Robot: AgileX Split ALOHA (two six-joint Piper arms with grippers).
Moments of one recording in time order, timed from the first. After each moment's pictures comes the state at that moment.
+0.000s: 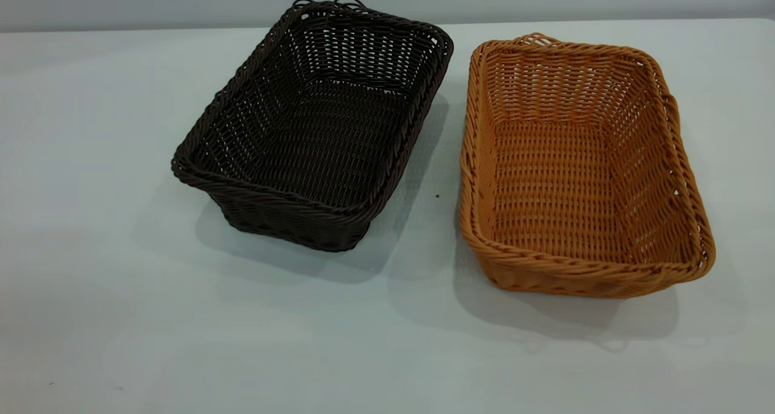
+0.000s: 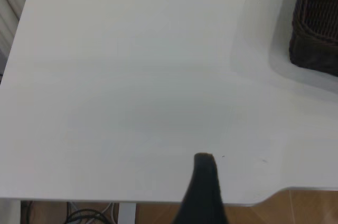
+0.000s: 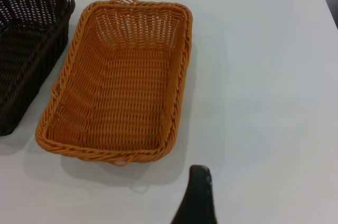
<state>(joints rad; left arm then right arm) -0.03 -0.02 -0.48 0.05 1.12 -0.07 0.05 -0.02 -0.47 0.05 1.15 0.04</state>
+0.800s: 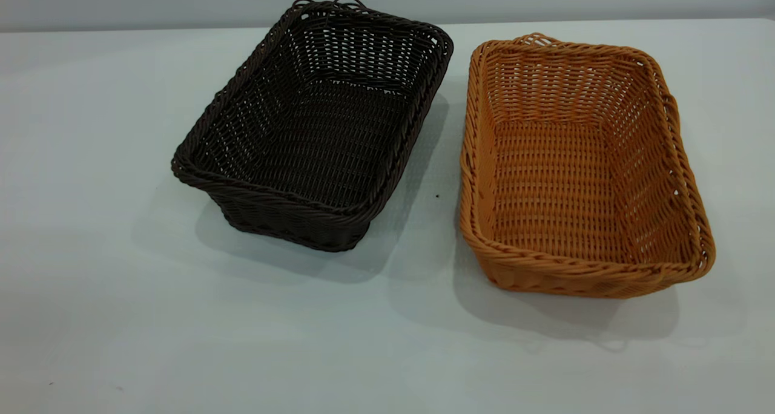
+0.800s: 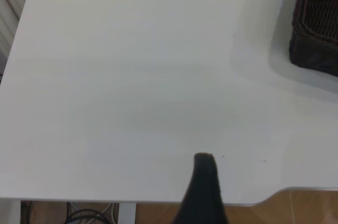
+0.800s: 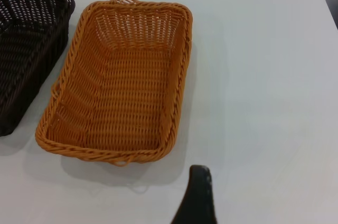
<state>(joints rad) -0.03 -0.02 -0.48 0.05 1.12 -0.06 0.05 -0.02 -0.47 0.05 1.14 0.04</state>
